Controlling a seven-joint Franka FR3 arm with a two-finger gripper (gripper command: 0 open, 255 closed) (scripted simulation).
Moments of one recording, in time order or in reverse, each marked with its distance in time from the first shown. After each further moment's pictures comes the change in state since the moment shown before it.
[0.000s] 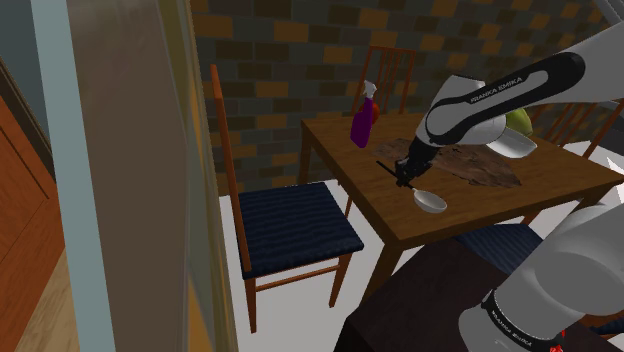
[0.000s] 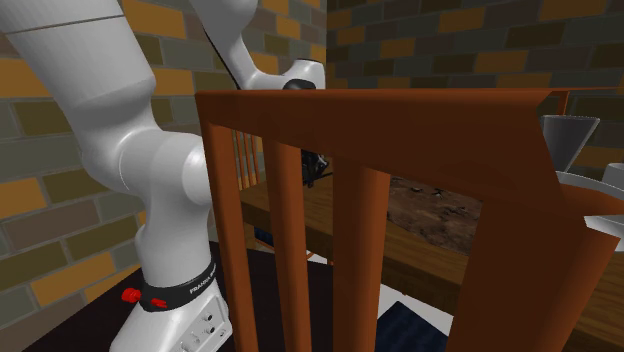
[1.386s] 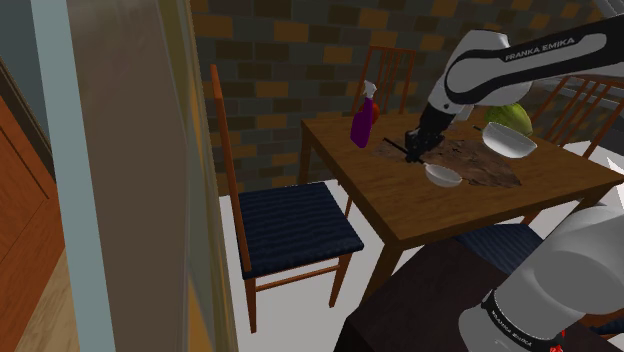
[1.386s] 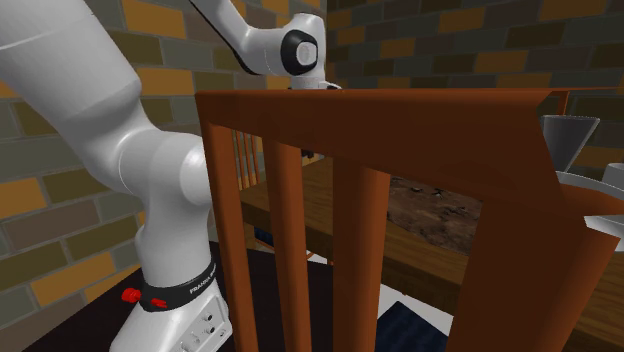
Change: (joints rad) arm -0.023 -0.164 0.038 0.133 -0.035 -0.296 0.049
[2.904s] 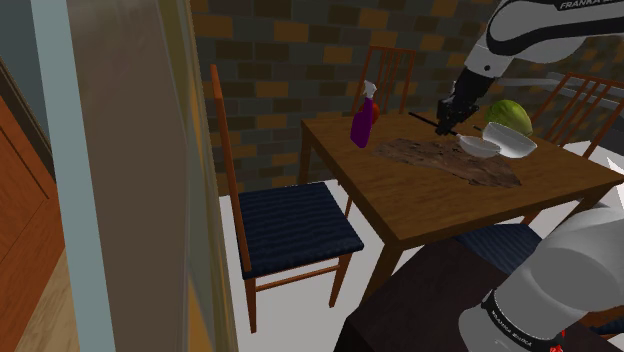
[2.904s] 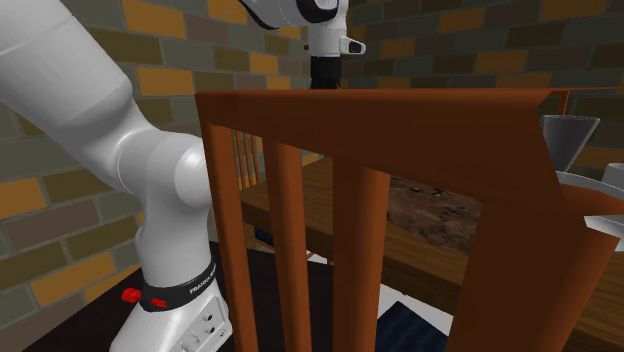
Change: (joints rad) arm -0.052 -0.088 -0.073 0.187 -0.046 -0.276 -0.094
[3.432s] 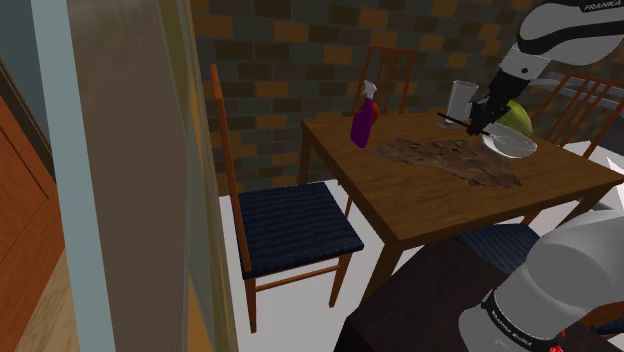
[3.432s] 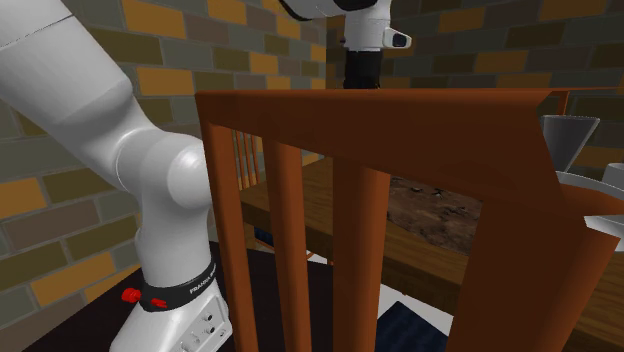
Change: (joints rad) arm -0.069 0.019 -0.168 0.056 -0.065 -0.035 -0.202
